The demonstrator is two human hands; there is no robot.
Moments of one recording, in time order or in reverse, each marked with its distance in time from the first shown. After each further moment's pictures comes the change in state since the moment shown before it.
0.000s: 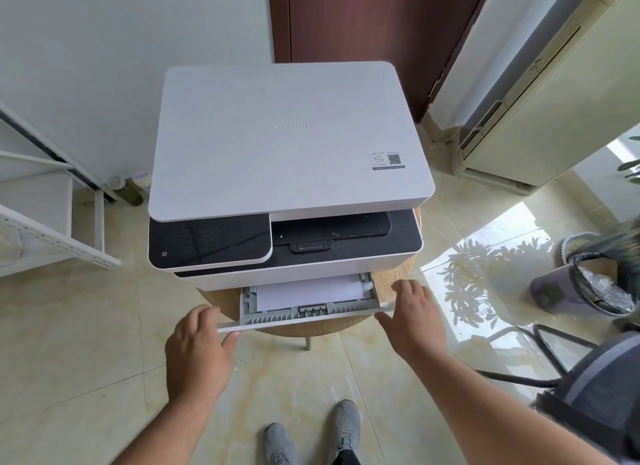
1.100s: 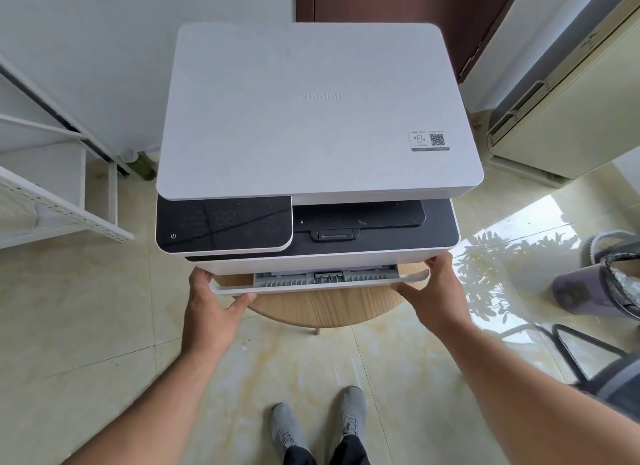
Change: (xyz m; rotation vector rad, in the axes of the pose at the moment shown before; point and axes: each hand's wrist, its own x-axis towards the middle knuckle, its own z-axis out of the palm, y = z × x) left_hand 0.040 -0.001 0.008 -0.570 0.009 -0.298; right_hand 0.042 0.004 0.004 0.466 0.013 0.187
